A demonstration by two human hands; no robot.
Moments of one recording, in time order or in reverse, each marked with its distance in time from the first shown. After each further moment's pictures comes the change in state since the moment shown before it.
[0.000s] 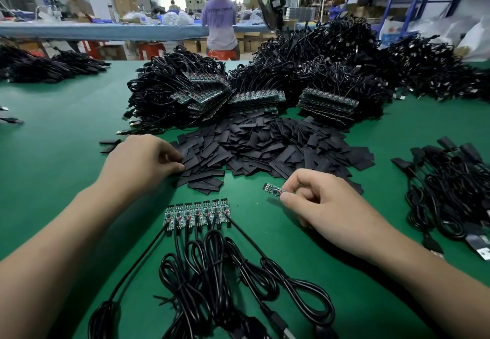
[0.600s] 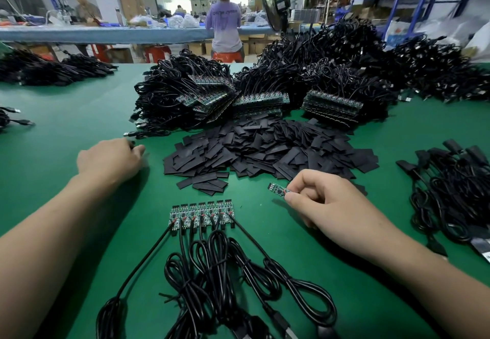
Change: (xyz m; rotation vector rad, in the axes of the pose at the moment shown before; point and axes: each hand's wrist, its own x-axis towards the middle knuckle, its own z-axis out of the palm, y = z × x) left_hand 0.026 -0.060 0.003 0.287 -0.087 -0.418; right_hand 0.001 0.001 0.000 0.041 0.012 0.007
